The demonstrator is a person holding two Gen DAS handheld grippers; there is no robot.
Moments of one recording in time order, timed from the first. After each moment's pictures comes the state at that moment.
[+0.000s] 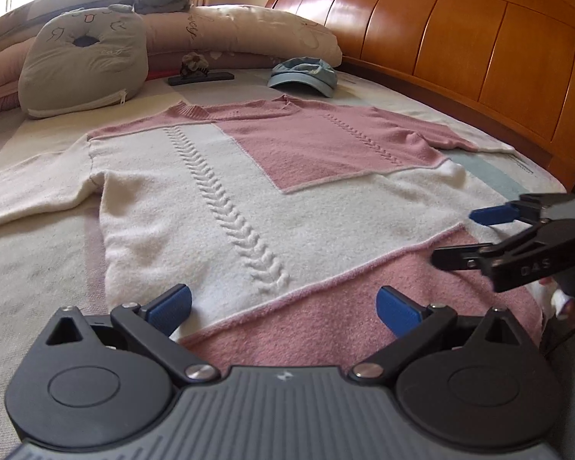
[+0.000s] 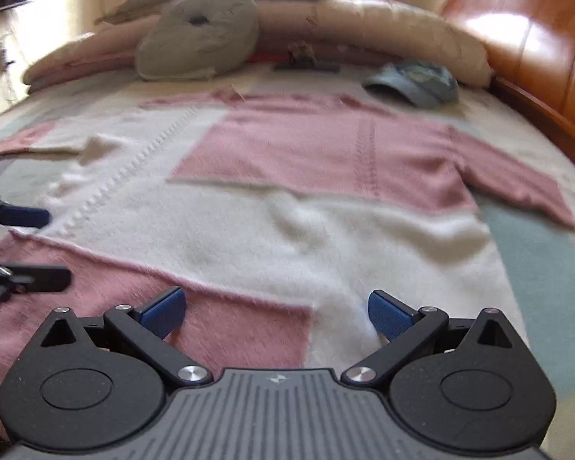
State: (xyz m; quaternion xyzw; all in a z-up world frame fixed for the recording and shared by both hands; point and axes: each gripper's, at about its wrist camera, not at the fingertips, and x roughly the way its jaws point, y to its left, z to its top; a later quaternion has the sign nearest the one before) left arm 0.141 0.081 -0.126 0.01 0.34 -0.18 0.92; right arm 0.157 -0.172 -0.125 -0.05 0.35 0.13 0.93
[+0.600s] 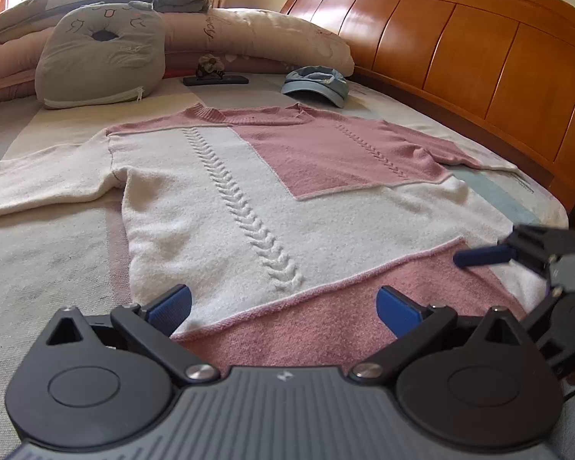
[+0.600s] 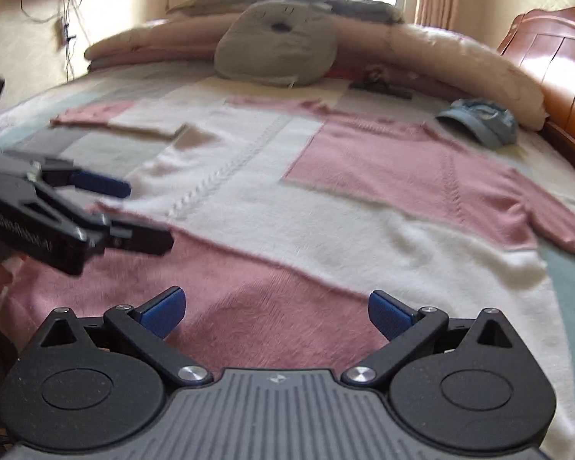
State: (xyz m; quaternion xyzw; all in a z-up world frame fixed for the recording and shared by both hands) left arm 0.133 0.094 -0.116 -0.02 0.33 -0.17 0.93; right arm 0.130 -0.109 -0.122 -0.10 0.35 0.22 0.91
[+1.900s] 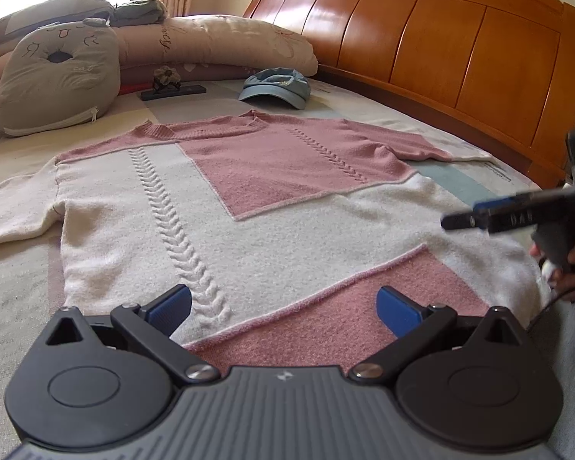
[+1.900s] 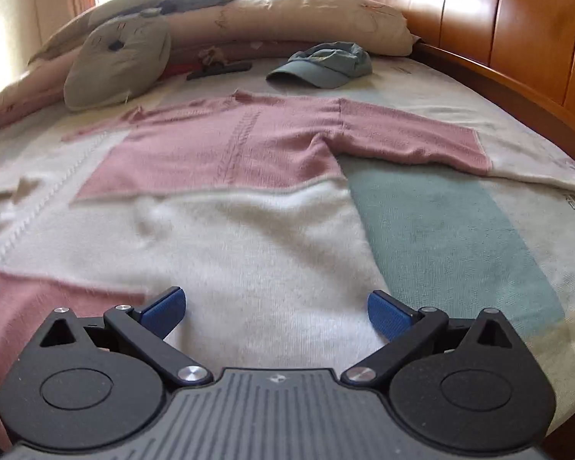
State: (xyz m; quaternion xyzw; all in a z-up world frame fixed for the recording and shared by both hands) left arm 0.143 0.051 -0.110 0.01 0.32 -0.21 0.92; right arm 0.189 -0.251 -0.115 0.02 0.35 0.08 0.93
